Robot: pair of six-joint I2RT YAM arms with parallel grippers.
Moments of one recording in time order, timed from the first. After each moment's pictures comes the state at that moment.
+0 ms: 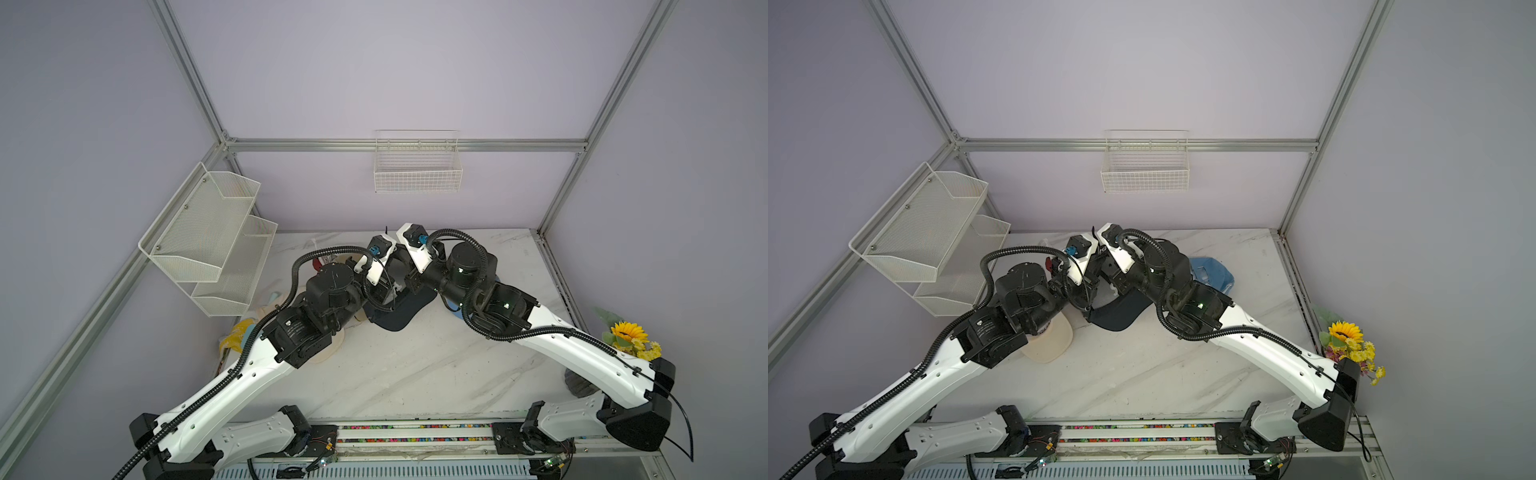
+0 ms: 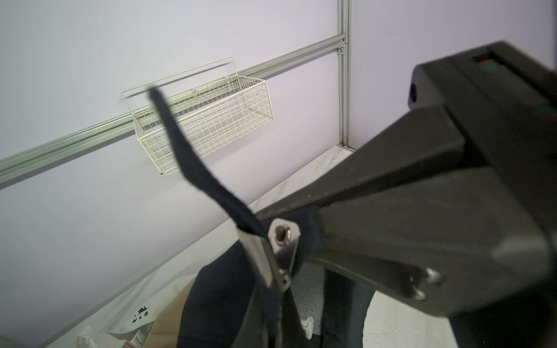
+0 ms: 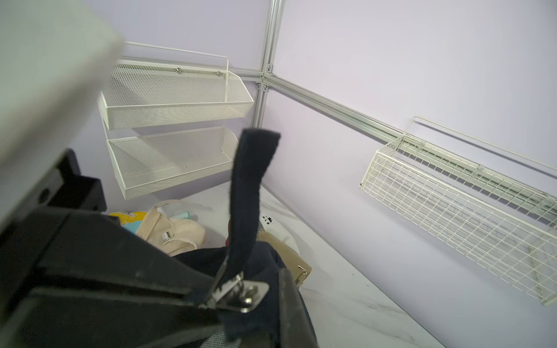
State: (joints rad) left arm -0.82 1.06 1.23 -0.30 -0.27 0.16; right arm 0.91 1.37 1.44 -0.14 0.17 -0.21
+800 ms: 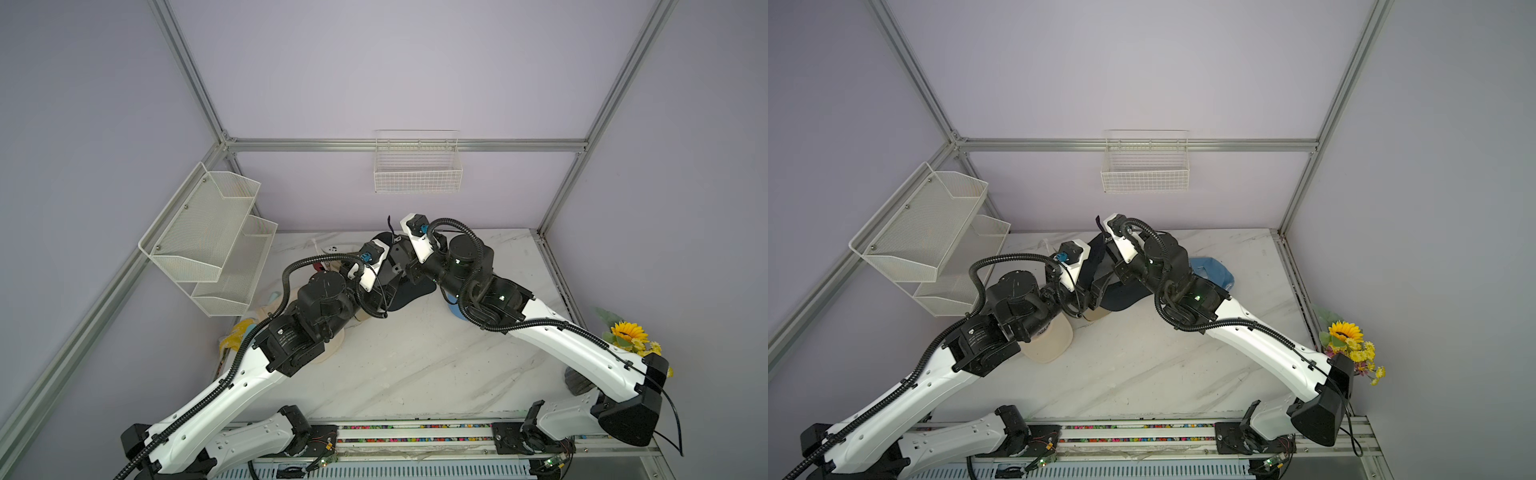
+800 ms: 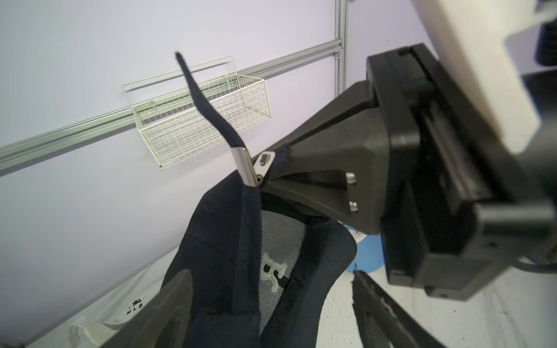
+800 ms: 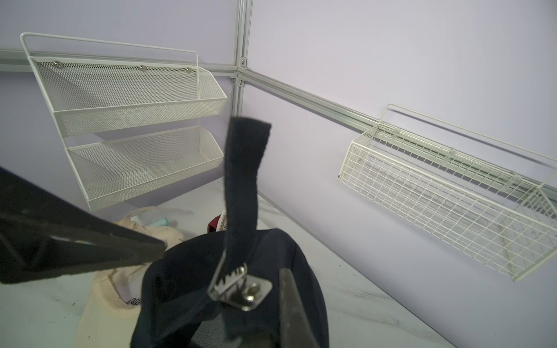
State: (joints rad) left arm -0.81 1.00 1.18 -0.29 -0.26 0.13; right arm 0.87 1.42 1.47 -0.12 0.20 -0.18
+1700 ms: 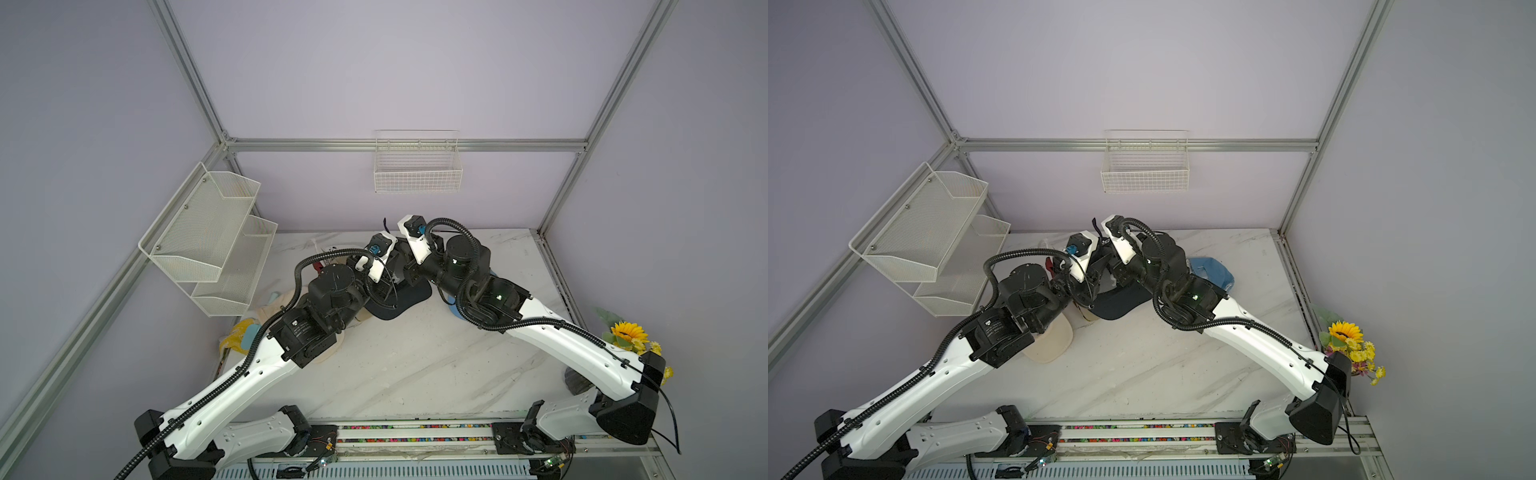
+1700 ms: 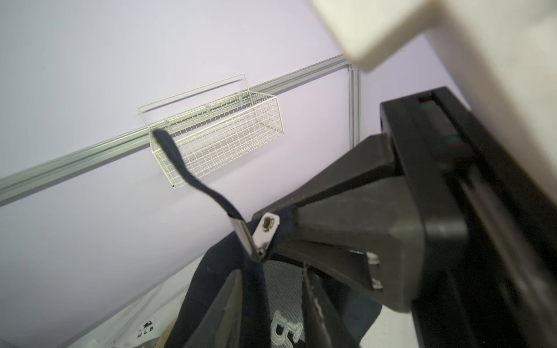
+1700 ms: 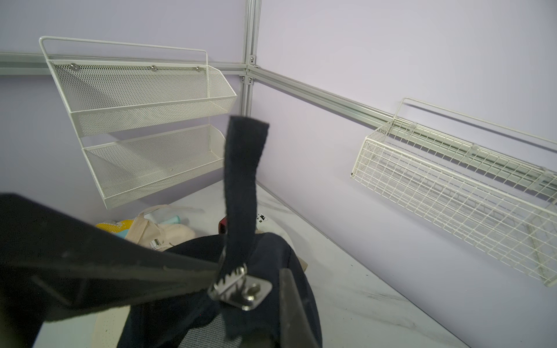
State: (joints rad) left arm -0.81 1.08 1.20 -0.17 -0.30 0.18; right arm 0.87 1.42 1.47 -0.12 0.16 -0.15
